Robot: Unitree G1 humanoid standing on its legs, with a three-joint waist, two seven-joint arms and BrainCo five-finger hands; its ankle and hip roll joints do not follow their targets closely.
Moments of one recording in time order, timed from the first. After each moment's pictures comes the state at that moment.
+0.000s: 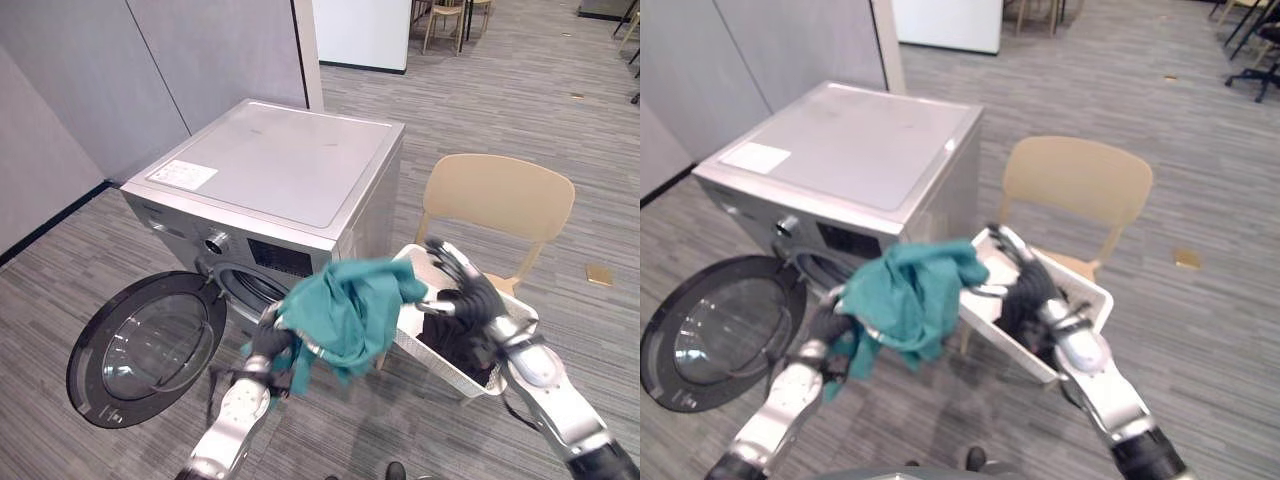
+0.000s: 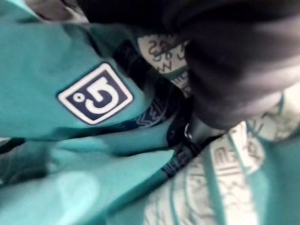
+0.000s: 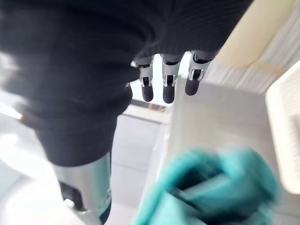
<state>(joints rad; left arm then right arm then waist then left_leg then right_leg) 0.16 0.39 -0.25 0.17 -0.23 -0.15 0.11 0.08 -0.56 0.21 -0.09 0.16 -0.14 0.00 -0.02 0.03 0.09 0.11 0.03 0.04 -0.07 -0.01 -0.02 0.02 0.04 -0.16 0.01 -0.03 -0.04</state>
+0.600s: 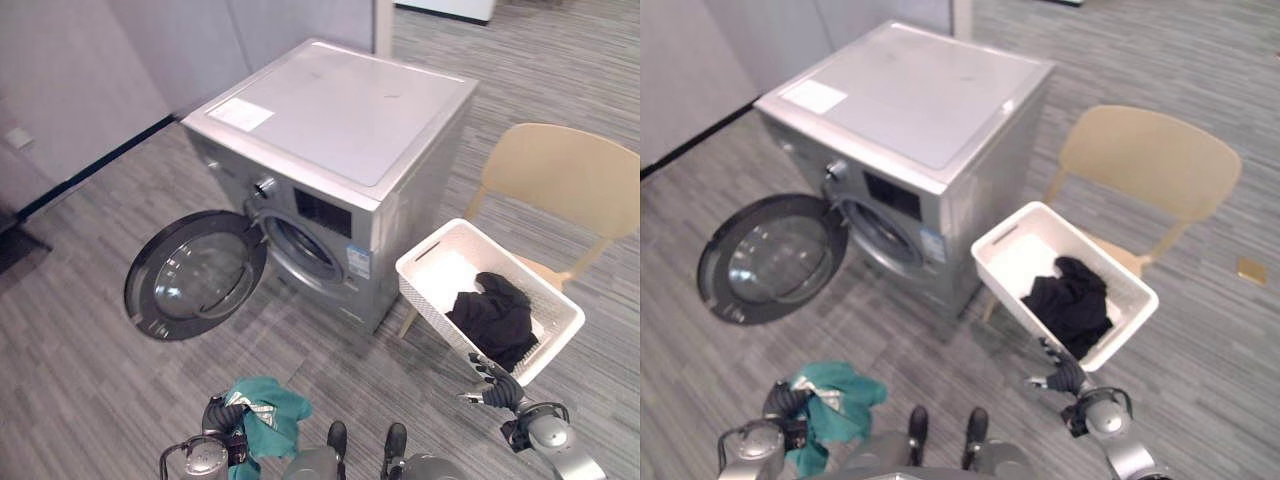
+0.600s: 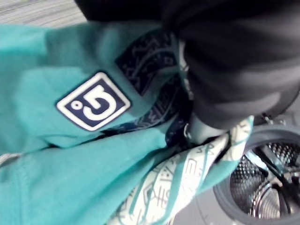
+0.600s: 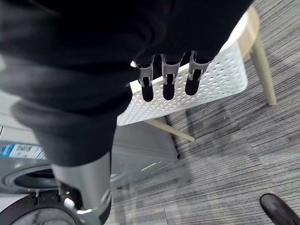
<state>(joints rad) 0.15 0.33 -0.08 0.68 -0.30 -0.09 0.09 0.12 -0.49 0.25 0.43 0.00 -0.09 0.03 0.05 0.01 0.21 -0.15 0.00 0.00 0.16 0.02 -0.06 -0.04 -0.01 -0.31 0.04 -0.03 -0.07</state>
